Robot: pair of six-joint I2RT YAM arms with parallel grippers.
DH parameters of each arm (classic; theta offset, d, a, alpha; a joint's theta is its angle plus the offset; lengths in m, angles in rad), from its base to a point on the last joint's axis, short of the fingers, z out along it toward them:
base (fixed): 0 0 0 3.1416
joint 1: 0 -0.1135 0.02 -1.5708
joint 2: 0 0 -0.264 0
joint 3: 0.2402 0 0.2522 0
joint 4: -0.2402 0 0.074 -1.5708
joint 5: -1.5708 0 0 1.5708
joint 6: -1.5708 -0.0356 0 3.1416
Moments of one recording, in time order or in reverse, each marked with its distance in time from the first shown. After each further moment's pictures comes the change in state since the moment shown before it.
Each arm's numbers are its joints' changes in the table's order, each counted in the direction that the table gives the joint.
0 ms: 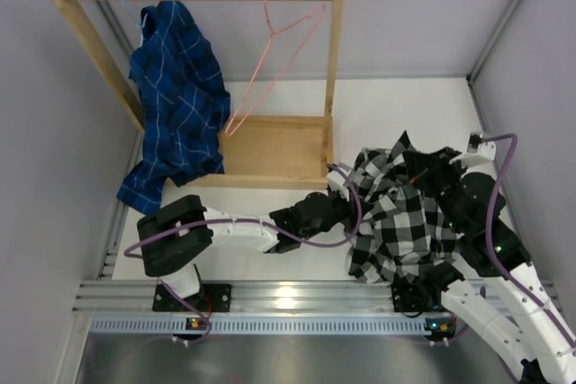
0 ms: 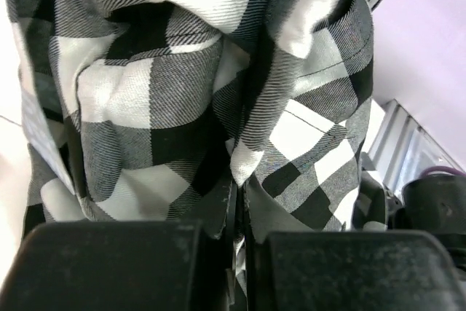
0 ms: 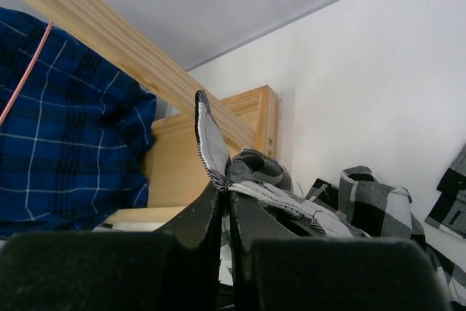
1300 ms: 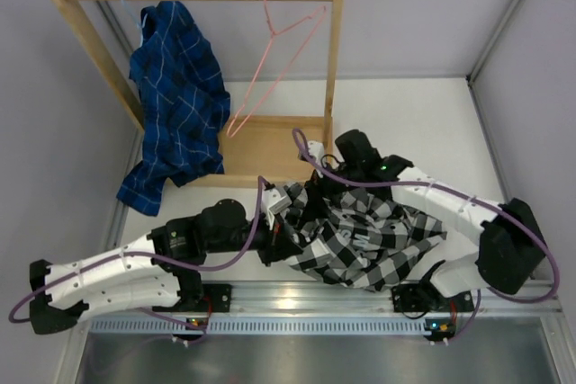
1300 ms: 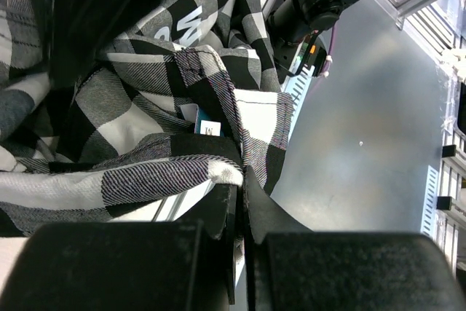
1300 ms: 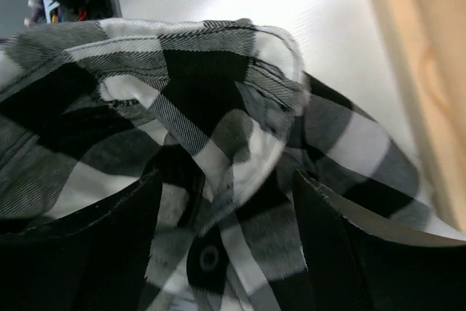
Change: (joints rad) left arm -0.002 0.916 -0.090 -1.058 -0.363 -0.052; right arm -0.197 -0.829 0.243 -0.061 0.940 0.771
